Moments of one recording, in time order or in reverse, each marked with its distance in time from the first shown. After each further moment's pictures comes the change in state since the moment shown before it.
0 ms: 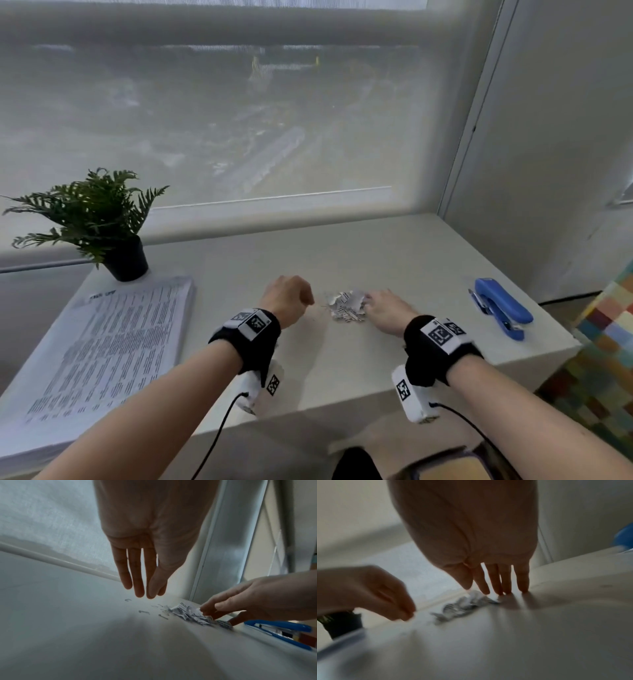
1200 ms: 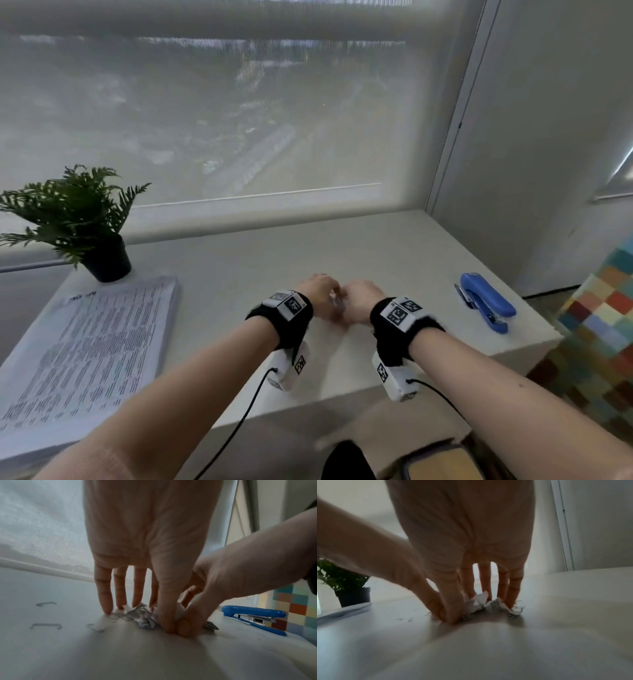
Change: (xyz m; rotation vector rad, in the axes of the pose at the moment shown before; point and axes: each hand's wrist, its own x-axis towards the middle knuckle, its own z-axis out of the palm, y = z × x) left_hand 0.033 0.054 0.031 0.123 -0.203 0.159; right_hand -0.003 -0.026 -0.011 -0.207 -0.012 -0.107
